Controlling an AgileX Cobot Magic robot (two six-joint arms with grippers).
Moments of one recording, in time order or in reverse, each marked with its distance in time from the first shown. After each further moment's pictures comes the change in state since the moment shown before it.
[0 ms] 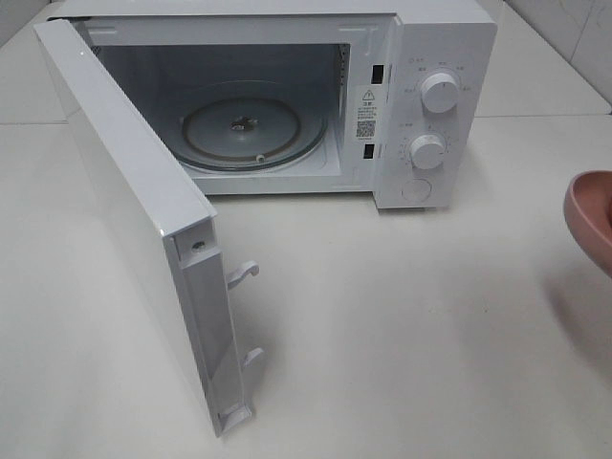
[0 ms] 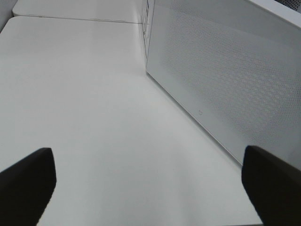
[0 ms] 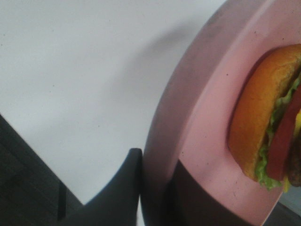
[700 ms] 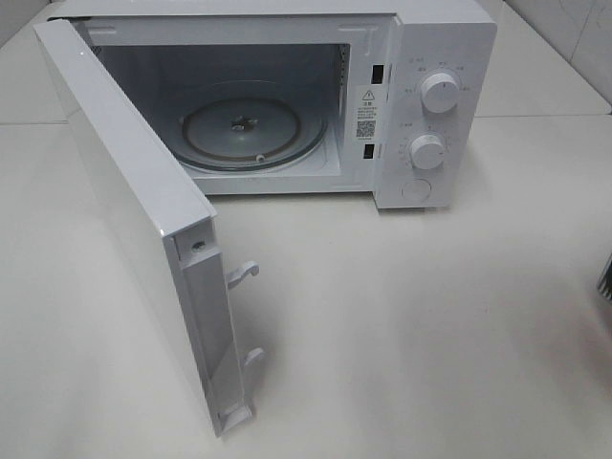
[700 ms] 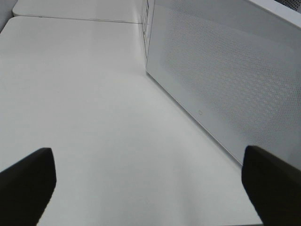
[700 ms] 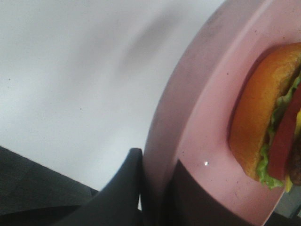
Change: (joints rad) left arm 0.000 0.000 0.000 0.000 0.000 0.000; right arm 0.000 0.184 0.000 -0.146 0.051 0.411
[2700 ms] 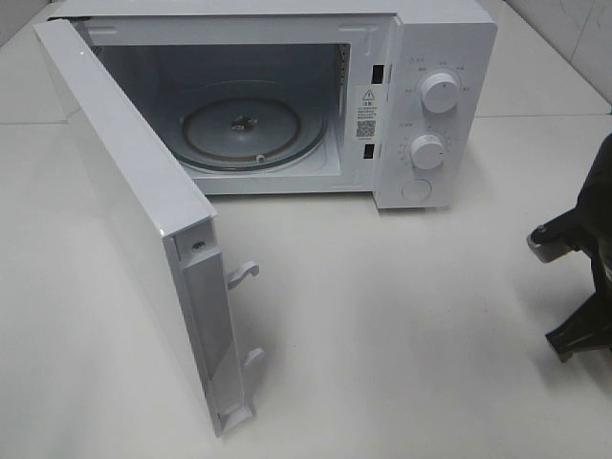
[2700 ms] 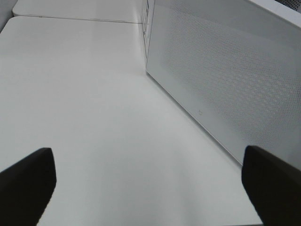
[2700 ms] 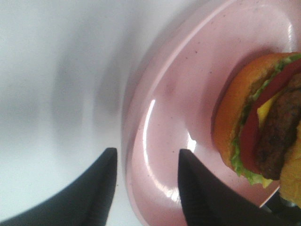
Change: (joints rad) left arm 0.000 0.000 0.000 0.000 0.000 0.000; right arm -0.227 0.639 -0.196 0.017 -0.158 0.558
